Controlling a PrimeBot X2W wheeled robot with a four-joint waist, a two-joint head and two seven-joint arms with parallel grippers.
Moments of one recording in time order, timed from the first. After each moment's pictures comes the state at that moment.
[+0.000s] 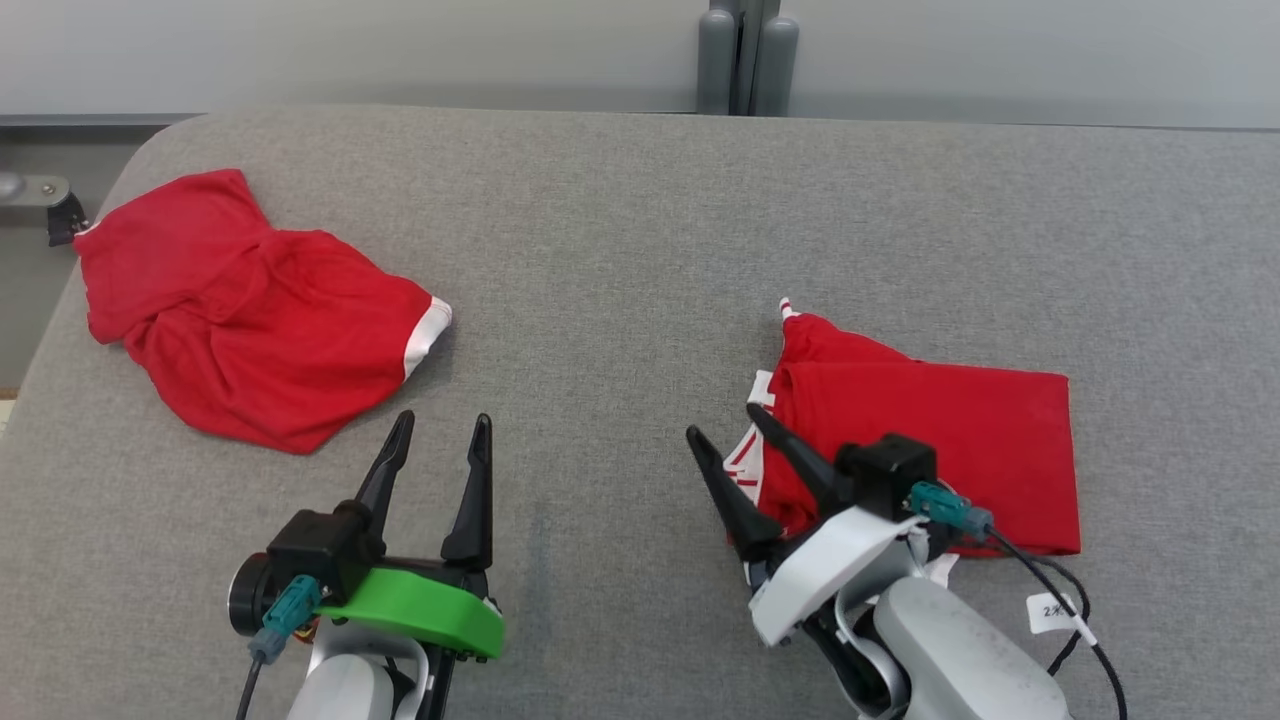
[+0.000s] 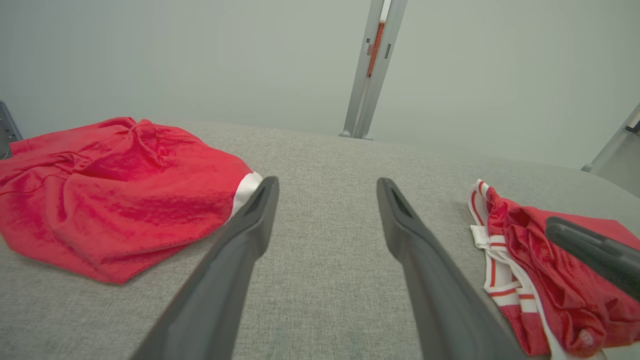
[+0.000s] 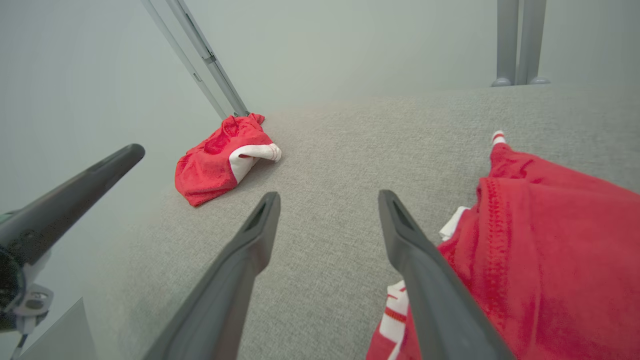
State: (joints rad) left arm -0.15 0.05 -0.22 0.26 -0.30 -0.10 -0.26; right arm -0.35 -0.05 0.55 0.48 0.49 0.13 -0.26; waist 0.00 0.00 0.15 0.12
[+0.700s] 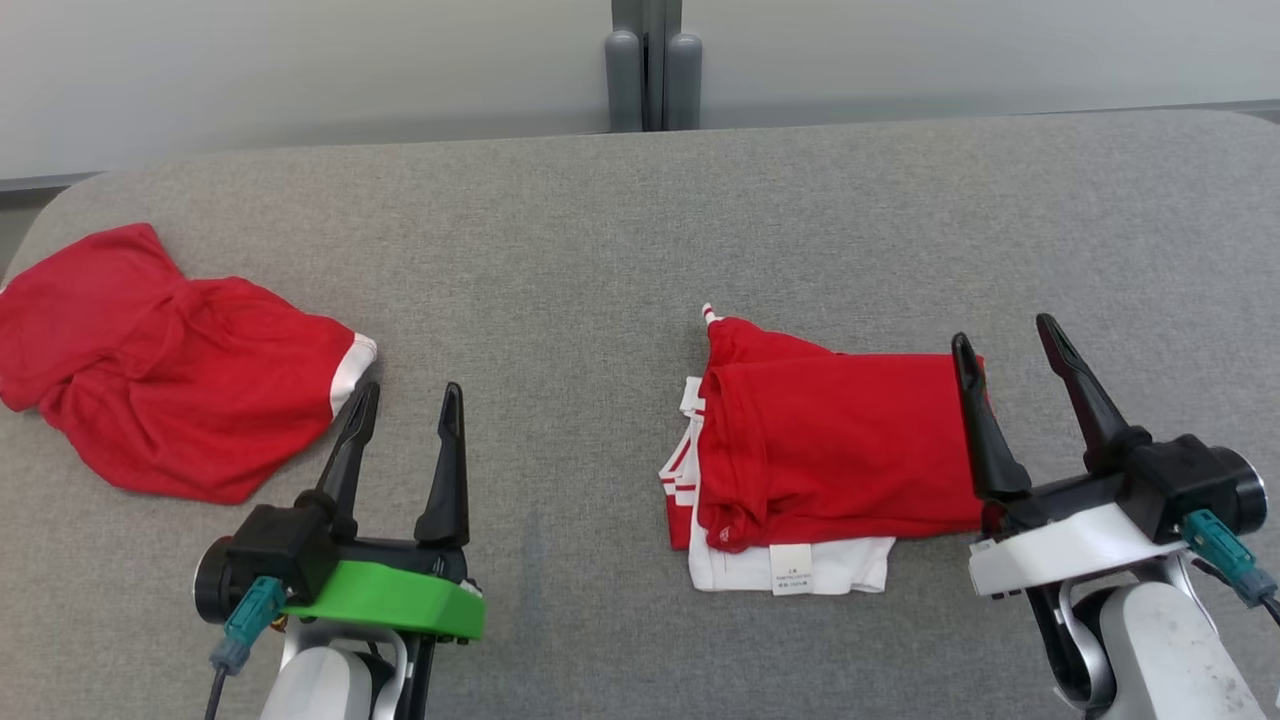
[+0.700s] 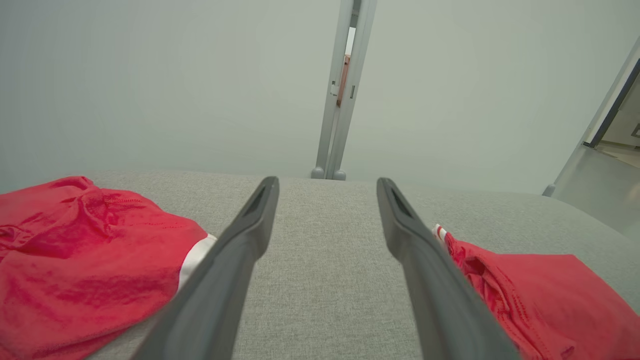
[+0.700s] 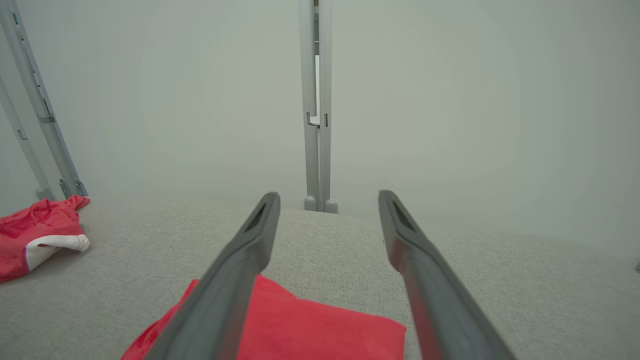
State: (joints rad) left arm -0.13 0.05 -0.18 0.15 -0.29 -0.08 -0.26; right arm -0.13 -0.13 0.07 0.05 0.12 0.13 -0.26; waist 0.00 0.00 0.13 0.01
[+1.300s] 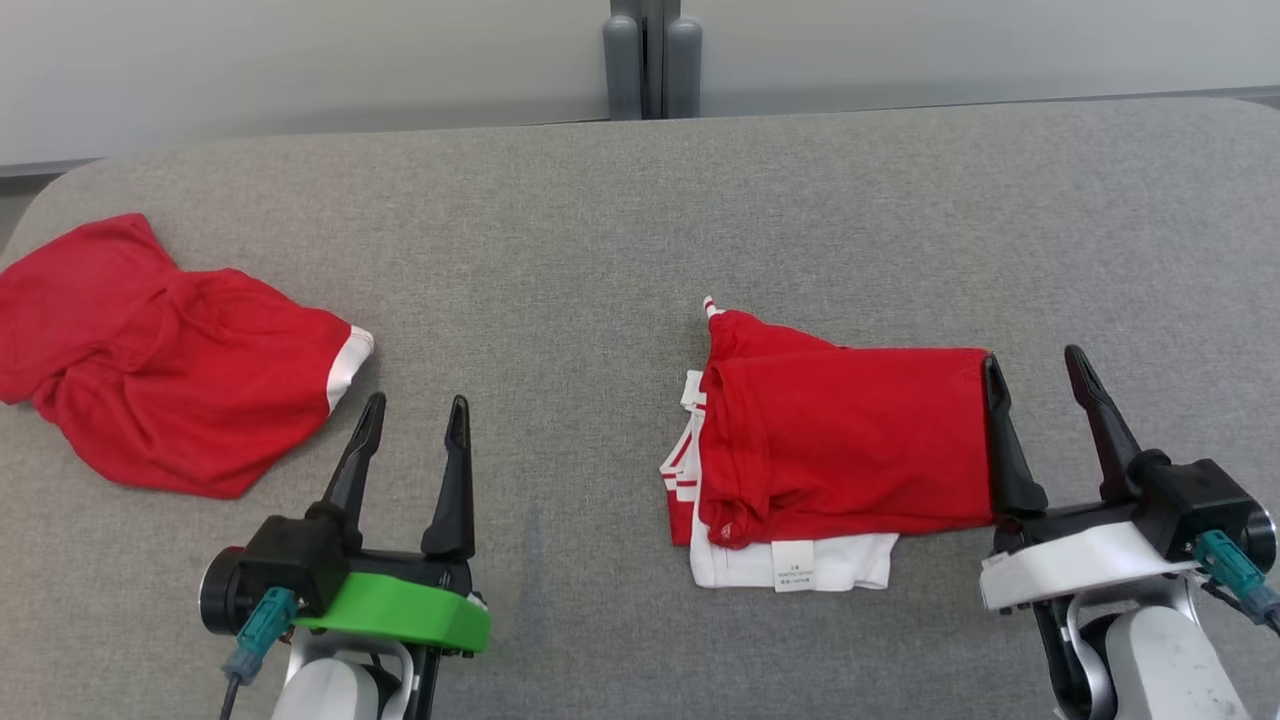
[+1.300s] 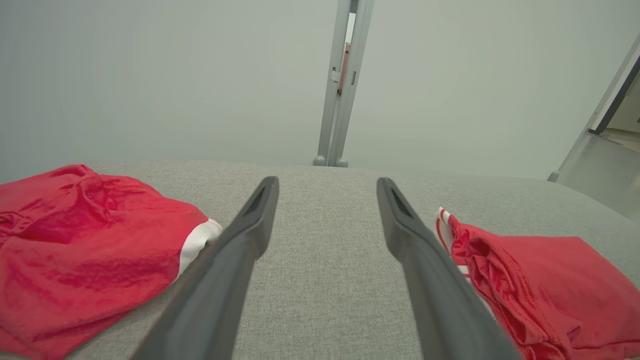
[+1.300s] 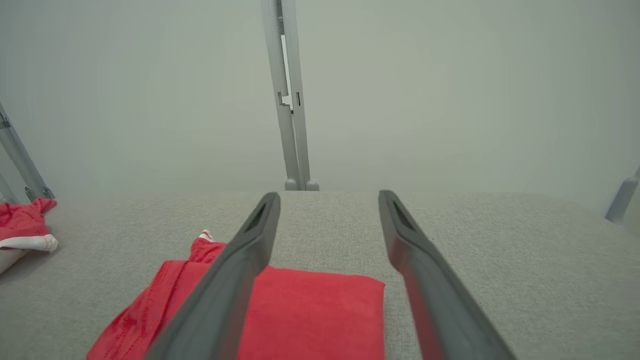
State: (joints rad) left arm -0.11 0.05 -0.19 0.14 -0.26 -0.08 -0.26; right arm -0.09 -0.06 -0.02 0.07 0.11 0.13 -0.26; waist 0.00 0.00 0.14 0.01
